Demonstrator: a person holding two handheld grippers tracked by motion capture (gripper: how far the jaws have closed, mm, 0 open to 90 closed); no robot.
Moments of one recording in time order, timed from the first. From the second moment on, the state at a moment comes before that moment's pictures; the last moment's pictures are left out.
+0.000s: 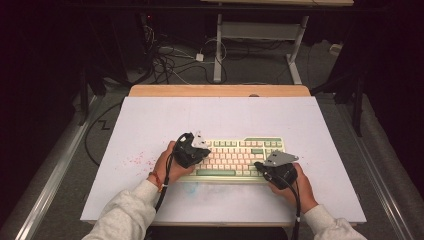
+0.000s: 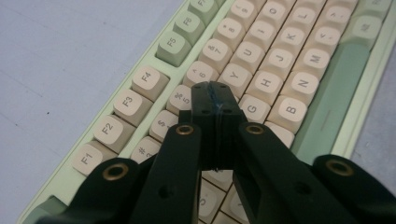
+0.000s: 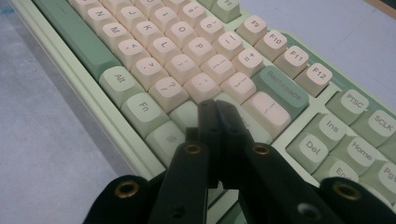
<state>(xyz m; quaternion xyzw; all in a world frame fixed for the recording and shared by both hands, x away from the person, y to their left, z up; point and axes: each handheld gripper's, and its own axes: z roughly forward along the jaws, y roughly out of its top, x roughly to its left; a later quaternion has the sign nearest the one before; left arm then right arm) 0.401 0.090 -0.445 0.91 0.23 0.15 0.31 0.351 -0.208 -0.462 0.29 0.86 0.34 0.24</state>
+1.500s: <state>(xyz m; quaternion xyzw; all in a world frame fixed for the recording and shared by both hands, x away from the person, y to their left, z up) 0.319 0.203 -0.453 0.84 0.26 0.27 0.39 0.348 -0.211 -0.428 0.28 0.84 0.38 0.26</state>
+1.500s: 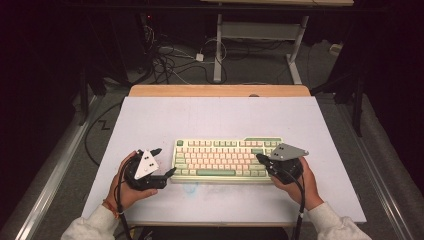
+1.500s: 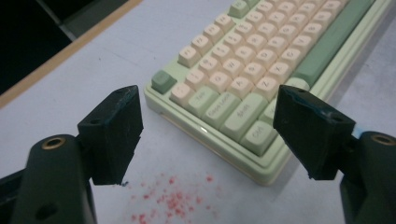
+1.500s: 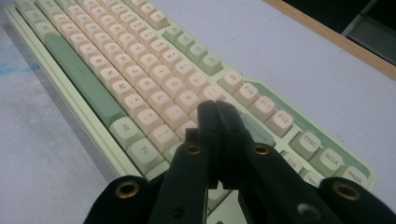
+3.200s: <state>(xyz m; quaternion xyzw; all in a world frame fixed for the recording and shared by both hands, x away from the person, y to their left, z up) 0.299 0.226 -0.474 0.86 0.29 0.25 0.35 0.393 -0.139 -0.450 0.26 0.88 0.34 0.23</state>
